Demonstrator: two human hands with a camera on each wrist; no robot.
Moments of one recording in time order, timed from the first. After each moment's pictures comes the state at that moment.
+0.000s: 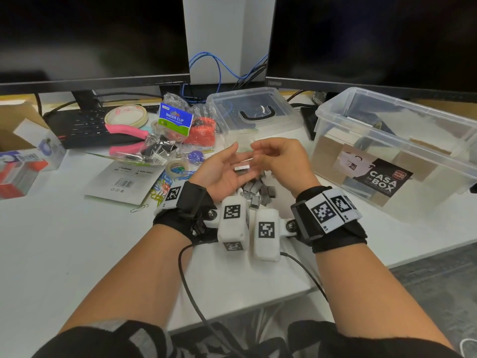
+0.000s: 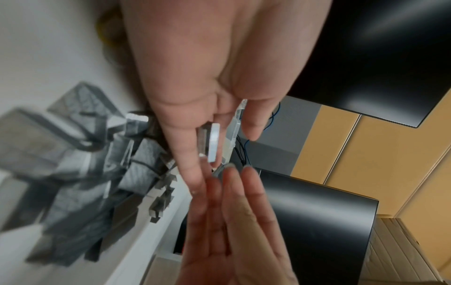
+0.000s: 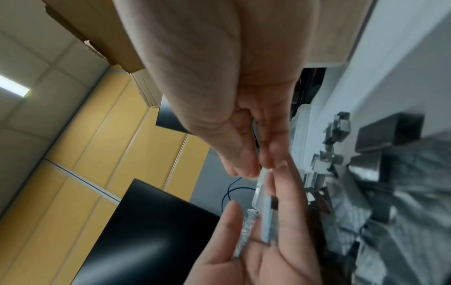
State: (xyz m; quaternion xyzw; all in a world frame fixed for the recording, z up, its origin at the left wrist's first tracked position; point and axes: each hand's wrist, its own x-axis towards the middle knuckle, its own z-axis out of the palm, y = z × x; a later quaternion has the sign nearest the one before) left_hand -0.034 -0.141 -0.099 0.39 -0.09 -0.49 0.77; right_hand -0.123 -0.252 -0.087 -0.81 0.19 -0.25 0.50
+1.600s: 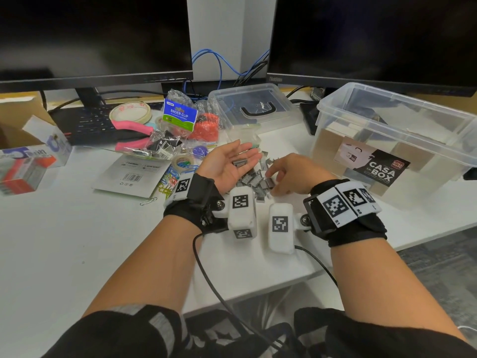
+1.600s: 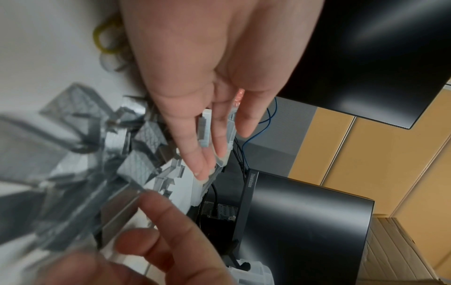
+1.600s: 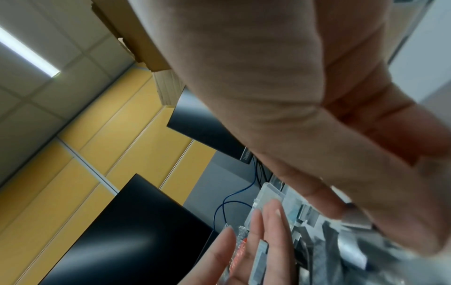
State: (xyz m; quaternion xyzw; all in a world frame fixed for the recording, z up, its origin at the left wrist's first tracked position) left_hand -0.033 -0.135 -0.100 0.40 -0.06 -0.45 0.79; right_hand -0.152 -0.240 -0.064 -0.95 0.24 0.05 0.20
